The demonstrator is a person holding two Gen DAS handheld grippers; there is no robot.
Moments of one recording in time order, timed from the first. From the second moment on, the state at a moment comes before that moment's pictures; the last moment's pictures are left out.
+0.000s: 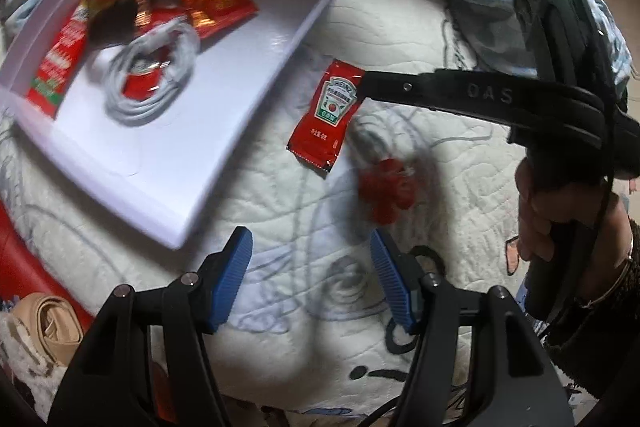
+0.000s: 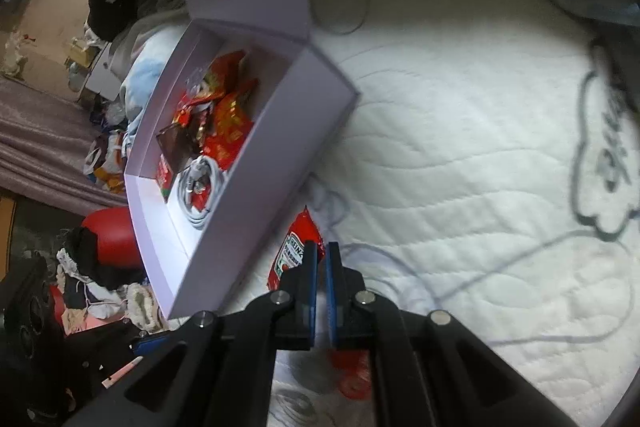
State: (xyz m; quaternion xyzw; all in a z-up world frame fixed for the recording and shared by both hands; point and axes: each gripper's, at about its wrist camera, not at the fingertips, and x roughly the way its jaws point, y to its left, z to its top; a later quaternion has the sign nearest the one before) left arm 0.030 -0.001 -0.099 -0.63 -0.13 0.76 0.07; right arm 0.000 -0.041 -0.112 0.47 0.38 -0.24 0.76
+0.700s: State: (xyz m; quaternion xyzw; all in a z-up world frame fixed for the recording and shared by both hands) left arm -0.005 0.082 -0.144 -0.63 -0.07 0.76 0.15; right arm -0.129 -0.021 -0.121 0.50 0.39 -0.31 0.71
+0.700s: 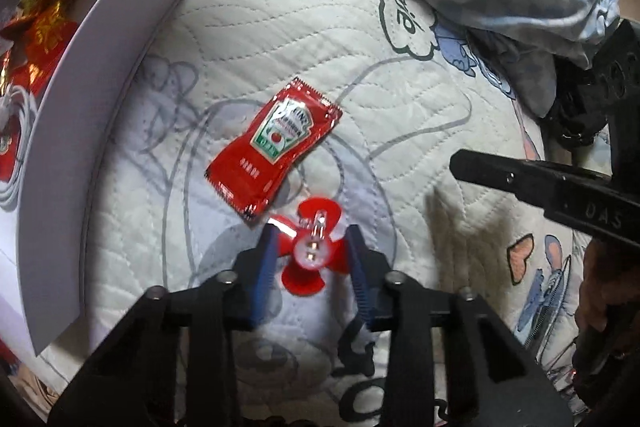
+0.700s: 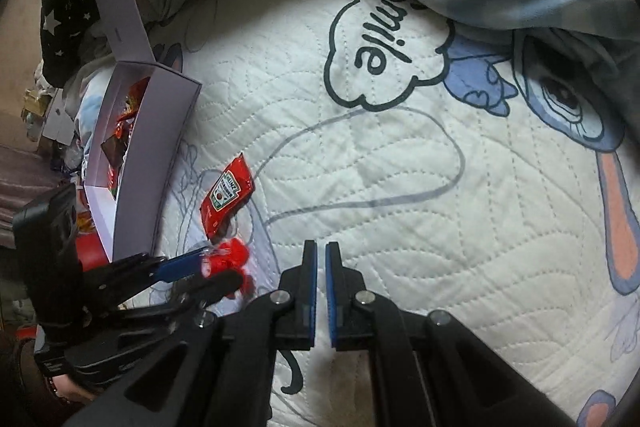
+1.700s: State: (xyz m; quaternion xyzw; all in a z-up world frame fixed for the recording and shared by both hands) left arm 0.026 0.016 -0.105 -0.65 -0.06 0.75 0.10; right arm -0.016 -0.024 -0.134 0.47 0.44 -0.25 0.72
